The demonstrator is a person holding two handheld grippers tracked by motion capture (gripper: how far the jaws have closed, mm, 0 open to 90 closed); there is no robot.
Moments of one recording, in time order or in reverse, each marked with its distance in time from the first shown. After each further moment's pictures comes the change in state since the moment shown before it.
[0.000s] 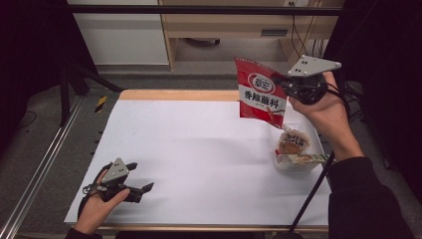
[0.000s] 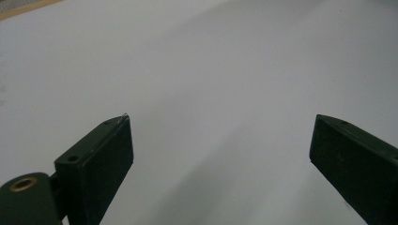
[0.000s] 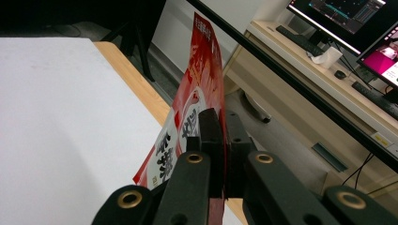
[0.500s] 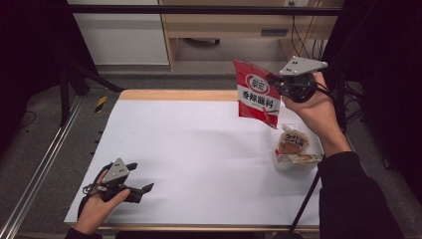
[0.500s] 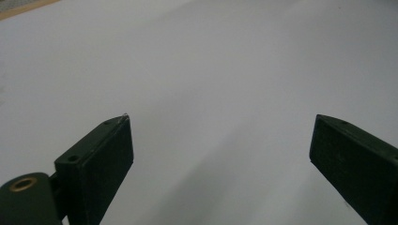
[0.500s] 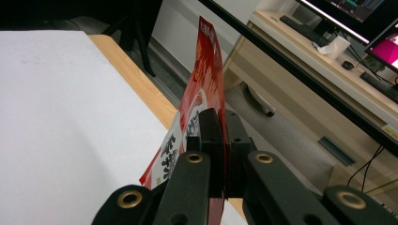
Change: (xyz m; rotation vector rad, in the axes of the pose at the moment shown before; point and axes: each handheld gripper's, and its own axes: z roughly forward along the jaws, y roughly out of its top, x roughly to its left) left arm 0.000 0.000 0.000 0.004 -0.003 0.007; right arm -0.004 -0.012 0.028 0.026 0.003 0.025
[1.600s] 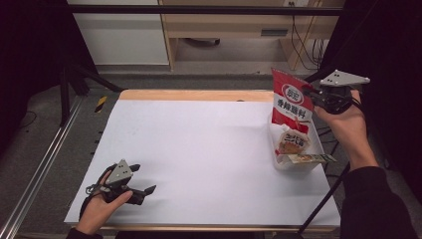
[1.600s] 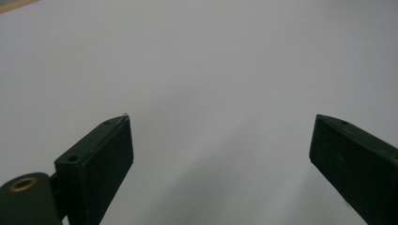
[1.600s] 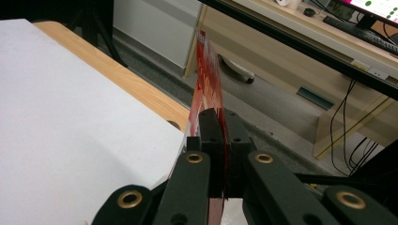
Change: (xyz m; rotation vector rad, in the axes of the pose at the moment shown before) left arm -0.006 0.001 0.004 0.023 -0.017 0.025; right arm -0.045 -0.082 -0.037 0.051 -0.114 0.192
